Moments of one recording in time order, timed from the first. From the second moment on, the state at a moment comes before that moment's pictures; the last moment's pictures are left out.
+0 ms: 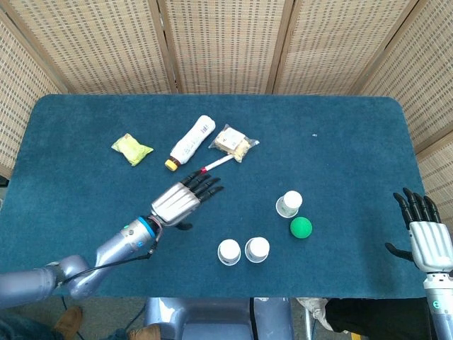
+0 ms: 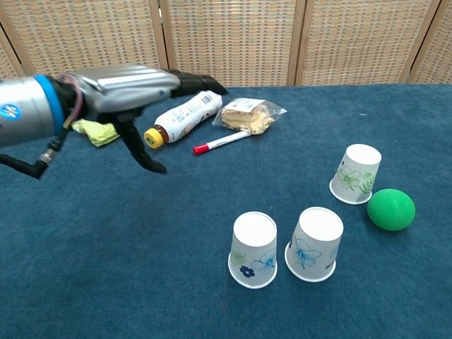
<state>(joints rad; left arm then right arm) -0.86 -1.39 -0.11 -1.59 1.41 0.93 0.26 0.14 -1.14 0.10 -1.51 -1.44 1.42 0.00</state>
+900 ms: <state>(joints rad) -0.39 -1.04 -0.04 -1.78 1.21 1.31 0.22 0.71 -1.09 0.21 -1.59 -1.22 0.62 0.00</state>
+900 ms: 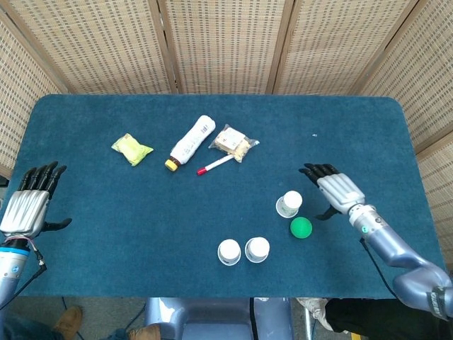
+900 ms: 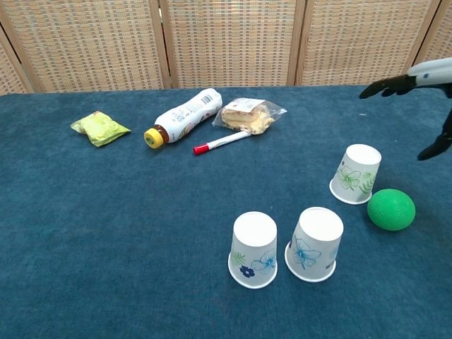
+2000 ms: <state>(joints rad) -0.38 -1.03 -0.07 -1.78 1.26 1.23 0.19 0.90 -1.30 0.08 -1.41 -0.89 0.60 -0.24</state>
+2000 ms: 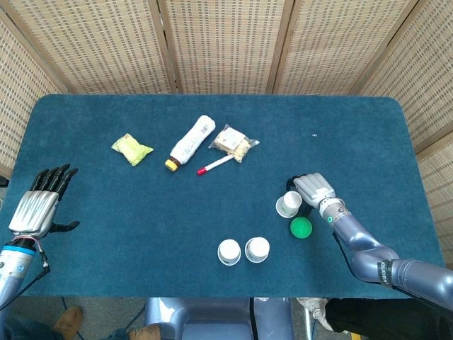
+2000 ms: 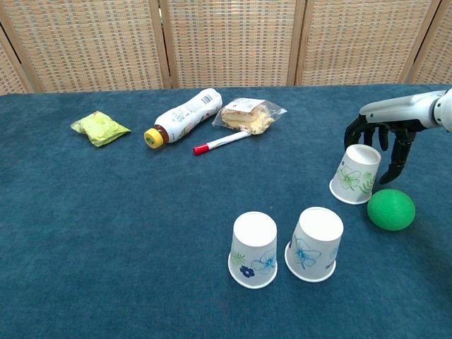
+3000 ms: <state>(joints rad) -0.35 -0.98 -0.07 -1.80 1.35 1.24 0.09 0.96 -0.95 0.14 -1.98 -0.89 0.60 -0.23</state>
